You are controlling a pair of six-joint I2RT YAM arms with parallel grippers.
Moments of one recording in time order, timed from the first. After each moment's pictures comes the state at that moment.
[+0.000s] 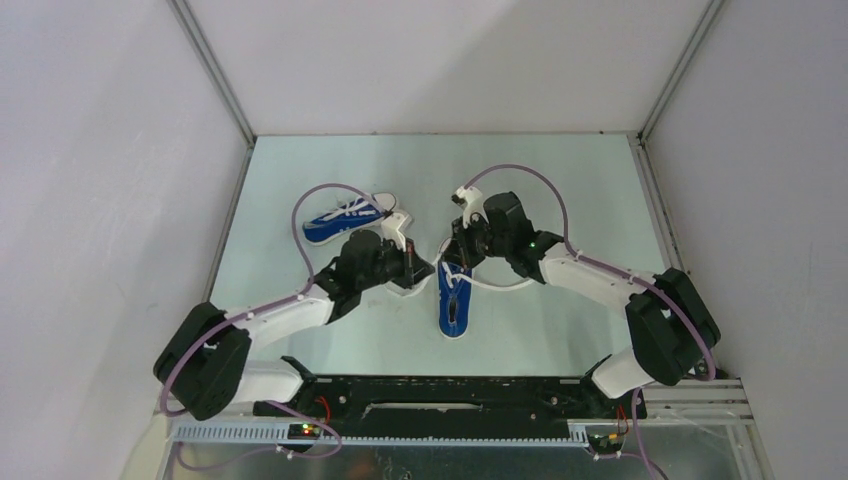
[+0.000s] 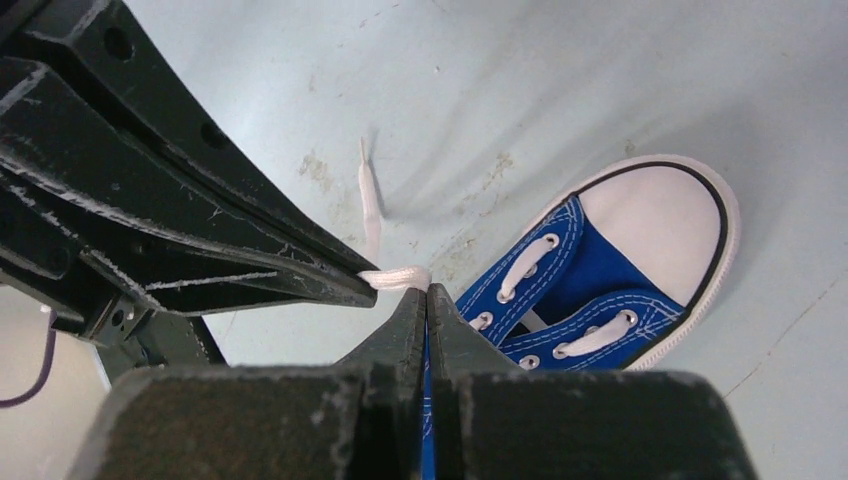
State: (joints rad) left arm -0.65 1.26 0.55 0.30 0.30 -0.40; right arm 0.66 1.51 0.92 0.01 -0.41 0.24
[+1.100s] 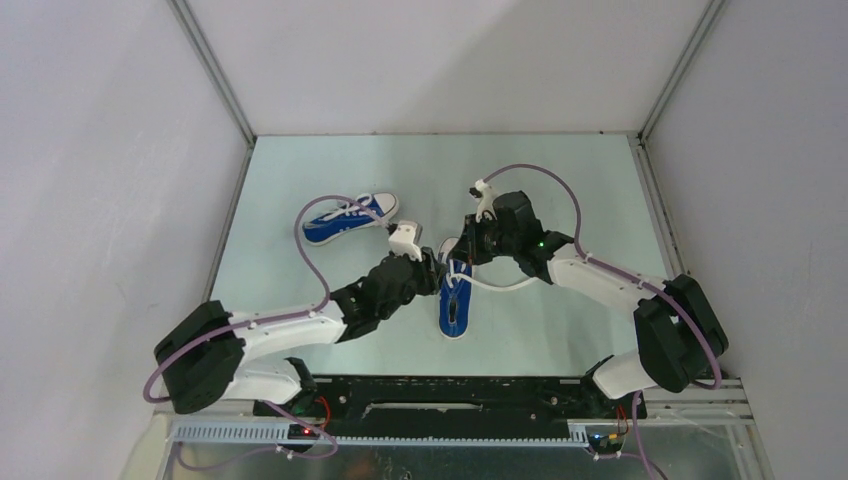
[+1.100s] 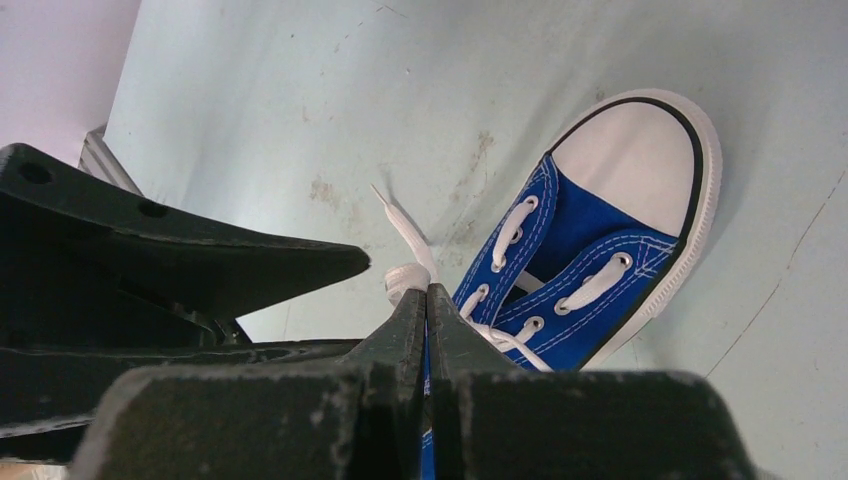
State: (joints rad) left arm -0.96 1.25 0.56 0.34 -0.36 -0.56; right arm 0.61 1.46 0.90 -0.02 -0.36 0.47
